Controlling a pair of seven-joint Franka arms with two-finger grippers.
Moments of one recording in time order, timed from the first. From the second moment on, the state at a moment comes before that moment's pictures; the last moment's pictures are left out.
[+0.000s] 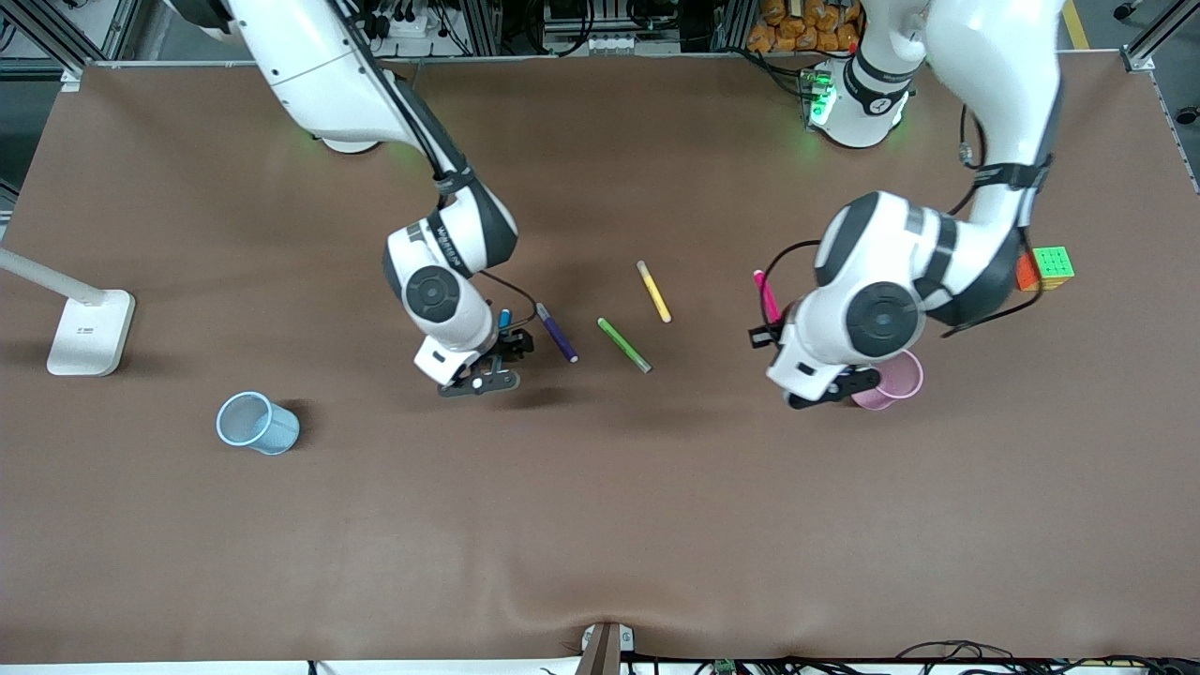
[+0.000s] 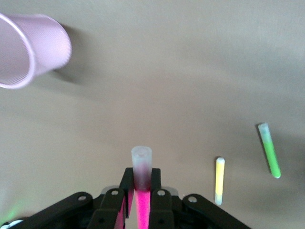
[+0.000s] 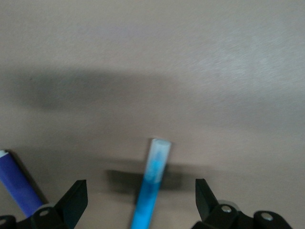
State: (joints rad) left arm -0.27 0.45 -0.13 -1.56 -0.05 1.73 -0.66; right arm 0.60 0.61 -0.04 -1.85 0.13 2.41 0.33
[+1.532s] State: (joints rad) left arm -0.08 0.37 -0.13 -1.51 0.14 1.73 -0.51; right arm 0.60 0.63 -0.06 -1.84 0.13 2.44 0.33
